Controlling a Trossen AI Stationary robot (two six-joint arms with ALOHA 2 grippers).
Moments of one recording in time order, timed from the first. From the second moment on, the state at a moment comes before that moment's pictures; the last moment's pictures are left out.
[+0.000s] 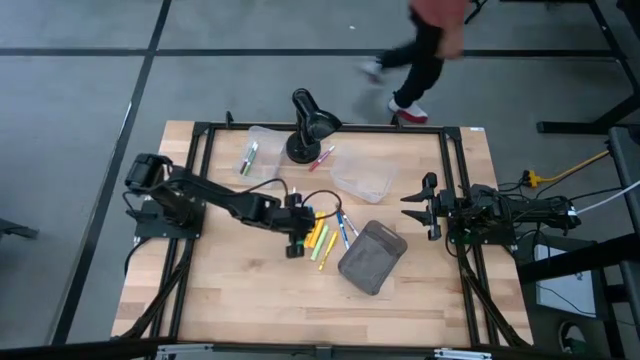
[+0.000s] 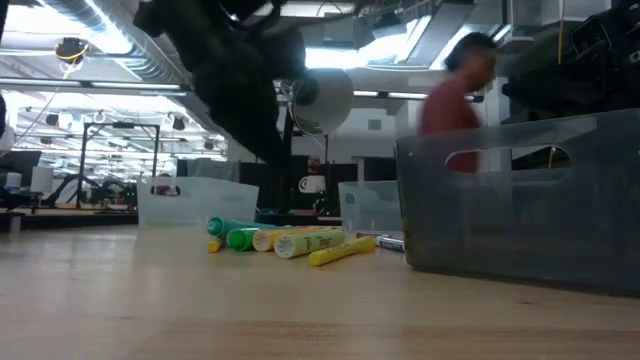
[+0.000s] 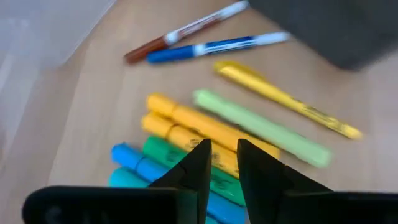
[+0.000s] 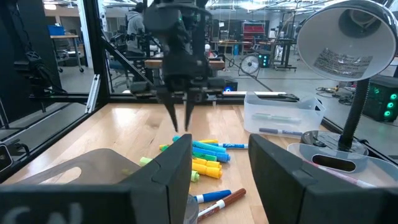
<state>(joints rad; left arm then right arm) -0.14 1.66 1.00 -0.29 -0.21 -0.23 0.04 0.00 0.01 0.03 0.05 -0.03</state>
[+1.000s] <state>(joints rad) -0.08 1.80 1.00 -0.44 -0.16 -0.57 0.04 0.00 0.01 0.03 0.05 -0.03</state>
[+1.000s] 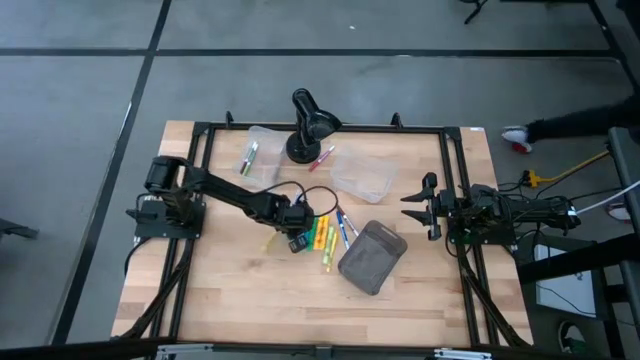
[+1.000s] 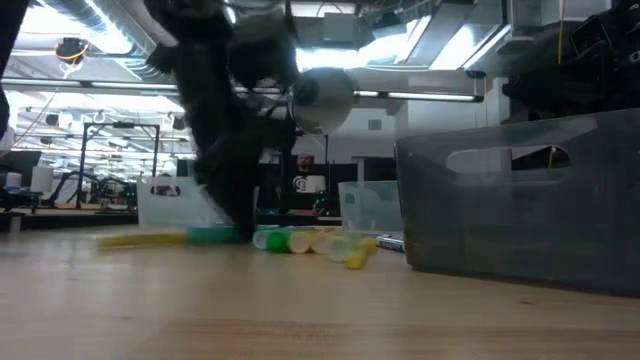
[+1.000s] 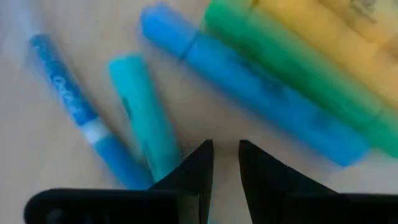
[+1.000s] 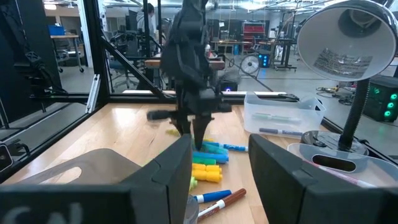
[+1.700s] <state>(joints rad) -0.08 1.70 1.00 -0.52 -0.15 -0.46 0.04 0.00 0.01 0.03 0.05 -0.03</state>
